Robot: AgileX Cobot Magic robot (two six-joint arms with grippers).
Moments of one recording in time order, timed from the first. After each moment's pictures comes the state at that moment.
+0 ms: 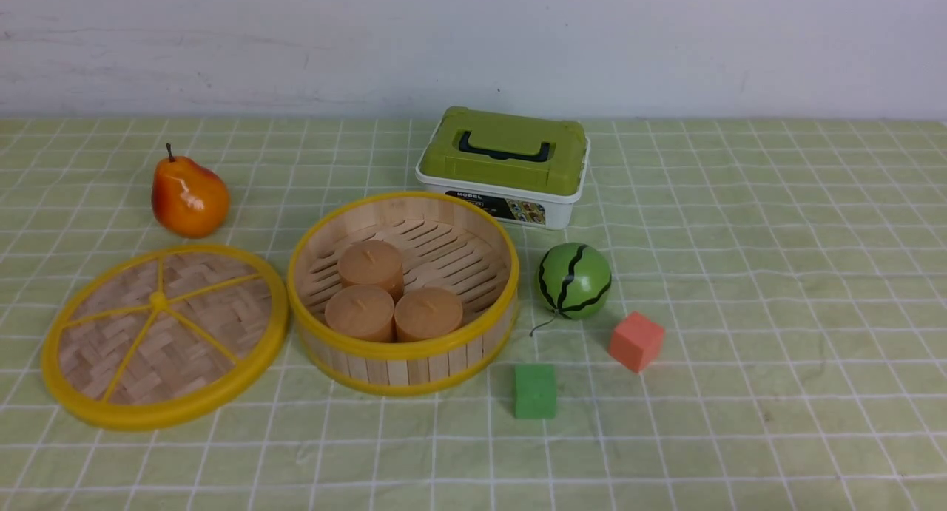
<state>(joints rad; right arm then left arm) 0.06 -0.01 0.02 -0.03 0.38 0.05 -0.06 -0.01 0.03 -0.02 0.40 -0.15</state>
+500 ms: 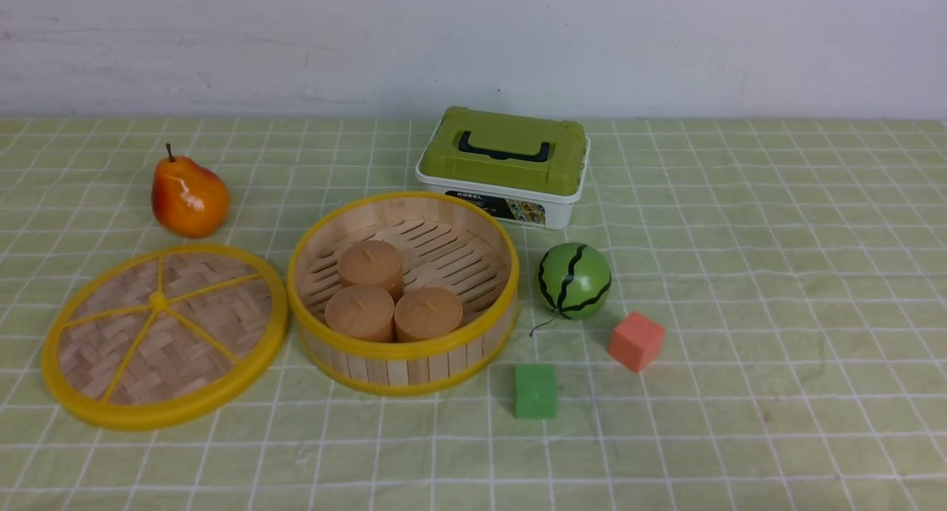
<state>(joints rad) 0.06 -0.01 0.02 -0.03 0.38 0.05 -0.06 -0.01 0.03 -0.02 0.40 -0.15</state>
